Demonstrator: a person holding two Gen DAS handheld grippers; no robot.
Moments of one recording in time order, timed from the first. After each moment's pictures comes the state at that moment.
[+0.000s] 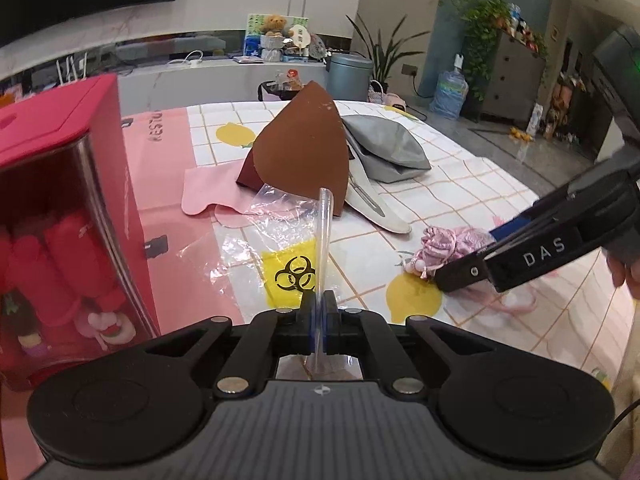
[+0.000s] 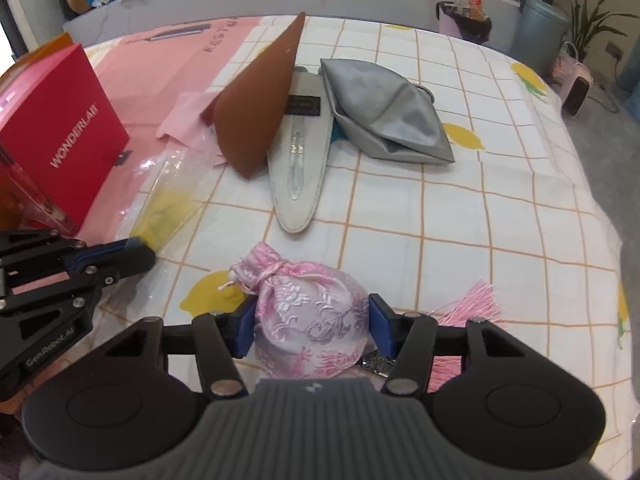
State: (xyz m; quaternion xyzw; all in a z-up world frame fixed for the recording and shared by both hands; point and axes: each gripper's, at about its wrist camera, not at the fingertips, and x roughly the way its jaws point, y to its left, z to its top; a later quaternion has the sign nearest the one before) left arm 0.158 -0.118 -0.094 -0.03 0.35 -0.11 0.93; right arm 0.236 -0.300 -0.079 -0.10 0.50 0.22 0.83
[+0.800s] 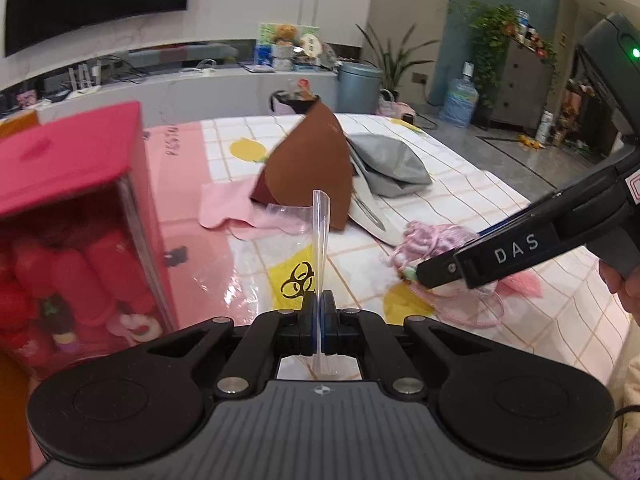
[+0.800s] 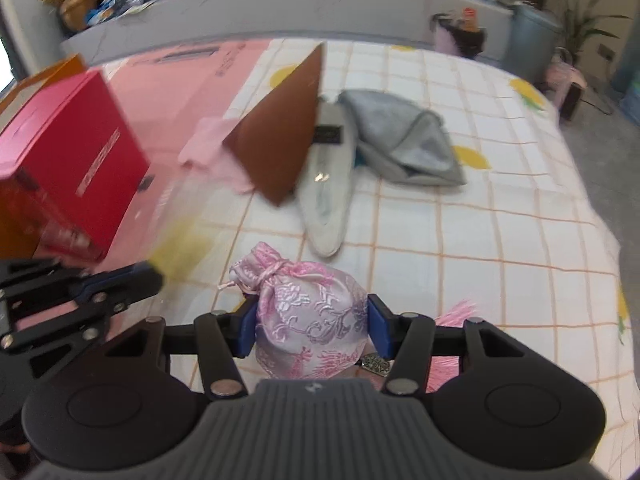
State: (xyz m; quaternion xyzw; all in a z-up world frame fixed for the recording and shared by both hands) left arm 0.146 -0.122 -0.072 -0.03 0.34 -0.08 0.94; right arm 0.225 -0.284 -0.060 -0.08 0.48 0.19 0.85
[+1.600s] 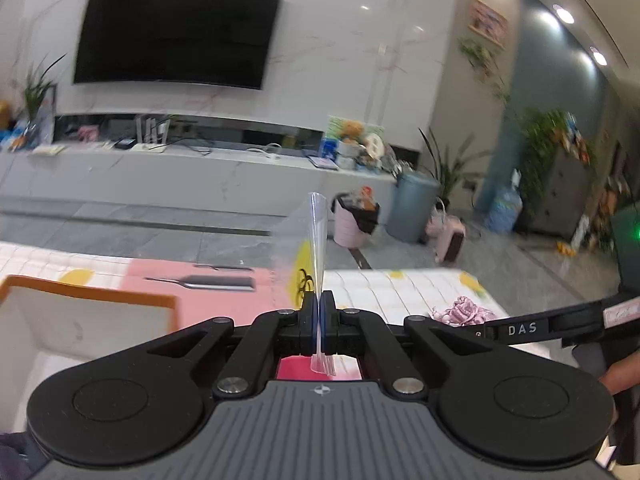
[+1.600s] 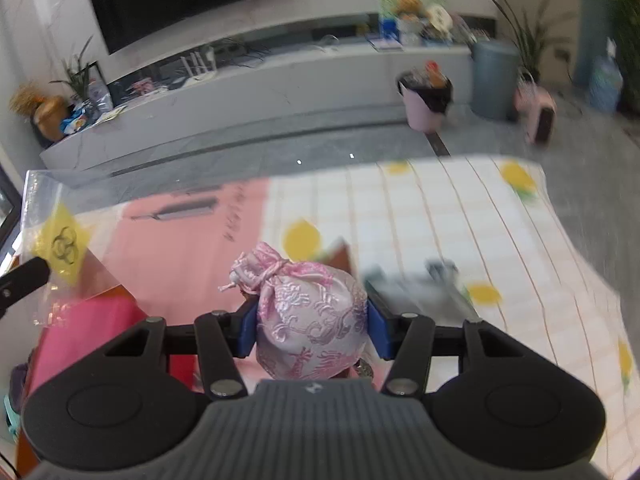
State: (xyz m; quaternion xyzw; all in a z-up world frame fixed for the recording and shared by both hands) left arm 0.179 0.002 0.056 -0.11 0.22 -0.01 0.97; right arm 0.285 -0.220 0.038 0.02 0.40 0.16 0.90
